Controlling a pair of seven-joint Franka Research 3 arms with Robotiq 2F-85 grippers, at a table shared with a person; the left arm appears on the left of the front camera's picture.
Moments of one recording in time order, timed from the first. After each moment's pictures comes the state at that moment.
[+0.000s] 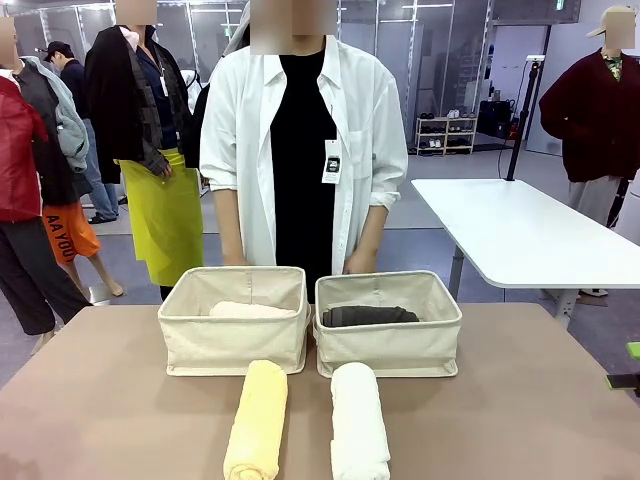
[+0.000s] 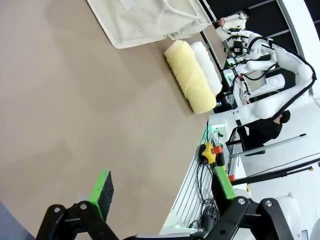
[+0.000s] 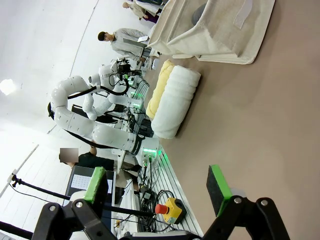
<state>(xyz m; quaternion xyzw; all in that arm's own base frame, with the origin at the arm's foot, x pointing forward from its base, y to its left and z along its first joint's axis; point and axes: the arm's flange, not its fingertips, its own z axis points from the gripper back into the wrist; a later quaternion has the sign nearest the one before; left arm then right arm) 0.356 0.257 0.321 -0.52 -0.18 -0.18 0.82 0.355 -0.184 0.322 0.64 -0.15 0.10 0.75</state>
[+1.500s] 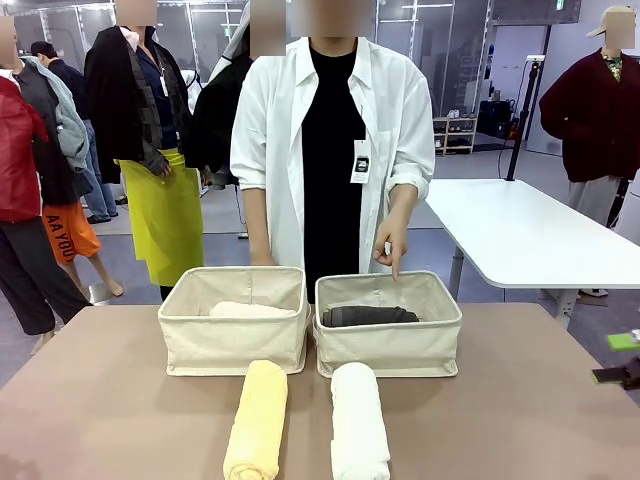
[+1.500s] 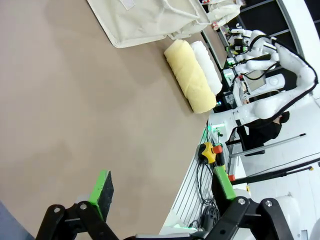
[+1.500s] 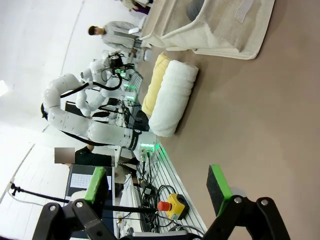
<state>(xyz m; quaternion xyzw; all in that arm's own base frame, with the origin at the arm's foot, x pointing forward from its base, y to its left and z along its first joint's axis) 0.356 0.257 0.321 -0.52 -0.17 -0.18 0.82 0.370 -0.152 0.344 0.61 -0.12 0.10 0.77</state>
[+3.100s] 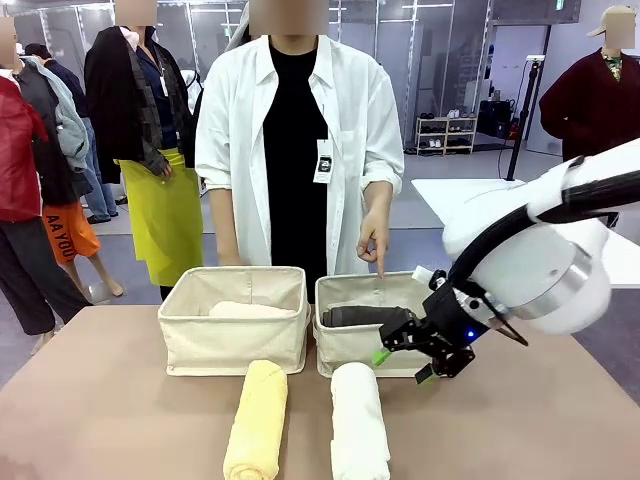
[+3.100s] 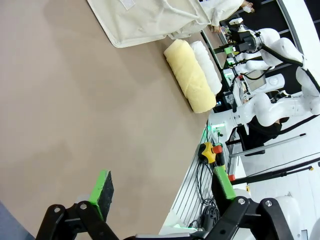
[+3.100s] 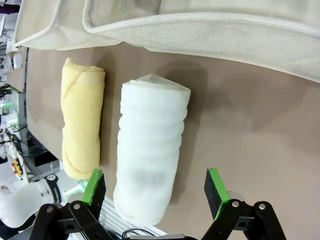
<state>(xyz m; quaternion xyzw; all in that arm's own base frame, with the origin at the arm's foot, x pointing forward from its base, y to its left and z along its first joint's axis) 0.356 0.257 0.321 -0.52 -0.17 -0.18 0.82 0.391 0.195 0.377 0.30 -0.07 0.04 0.95</state>
